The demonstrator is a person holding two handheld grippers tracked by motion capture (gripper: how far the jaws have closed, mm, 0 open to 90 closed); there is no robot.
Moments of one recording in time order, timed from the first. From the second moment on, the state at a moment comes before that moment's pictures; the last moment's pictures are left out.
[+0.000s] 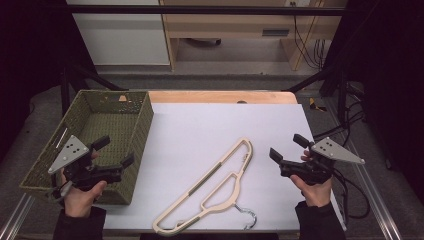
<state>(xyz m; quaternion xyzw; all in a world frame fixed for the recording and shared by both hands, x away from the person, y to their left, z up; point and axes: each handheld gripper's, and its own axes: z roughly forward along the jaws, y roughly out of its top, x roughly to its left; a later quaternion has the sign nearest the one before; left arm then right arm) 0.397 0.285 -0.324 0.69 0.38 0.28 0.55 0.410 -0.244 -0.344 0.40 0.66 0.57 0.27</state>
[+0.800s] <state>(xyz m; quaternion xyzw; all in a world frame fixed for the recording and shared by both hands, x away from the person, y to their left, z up) 0.398 0.284 -0.332 0.70 0.38 0.28 0.54 0.398 -0.195 -0.373 0.38 0.74 0.52 0.21</state>
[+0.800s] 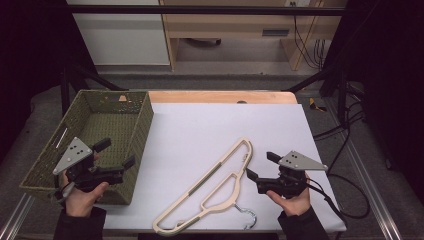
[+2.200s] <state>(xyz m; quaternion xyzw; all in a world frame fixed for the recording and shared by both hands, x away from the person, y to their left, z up) 0.398 0.274 -0.338 0.71 0.38 0.28 0.52 0.374 -0.157 -0.463 0.37 0.84 0.38 0.09</state>
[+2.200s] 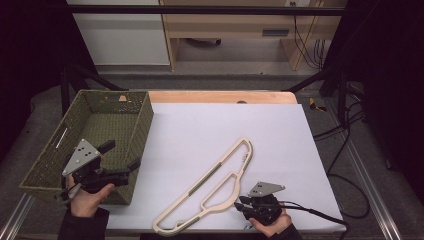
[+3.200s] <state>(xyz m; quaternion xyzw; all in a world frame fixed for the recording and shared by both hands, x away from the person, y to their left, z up) 0.392 0.228 -0.348 0.75 0.34 0.24 0.52 0.376 -0.163 -0.465 0.38 0.83 0.40 0.06</state>
